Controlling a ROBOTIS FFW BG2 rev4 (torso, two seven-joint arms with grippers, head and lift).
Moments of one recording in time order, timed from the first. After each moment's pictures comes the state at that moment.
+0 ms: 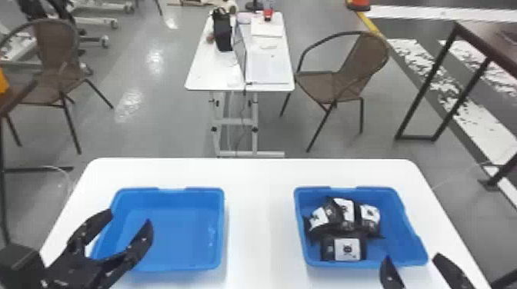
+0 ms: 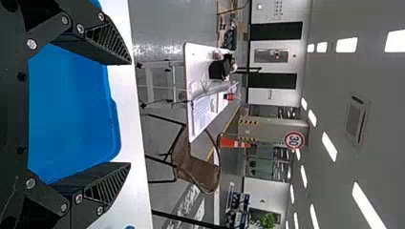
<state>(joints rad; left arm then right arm) 0.53 0.00 0.25 -1.96 0.08 0.05 -0.52 0.73 0.00 -0.21 -1.89 -0.15 -0.25 0.29</state>
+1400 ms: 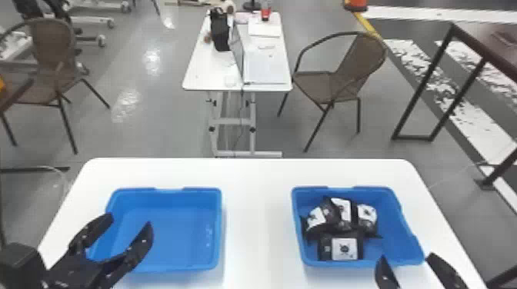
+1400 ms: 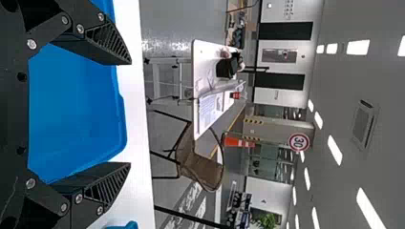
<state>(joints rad) 0.52 0.00 0.24 -1.95 0.10 0.09 -0.52 0.72 0.00 -0.21 -1.88 -0.16 -0.24 0.30</state>
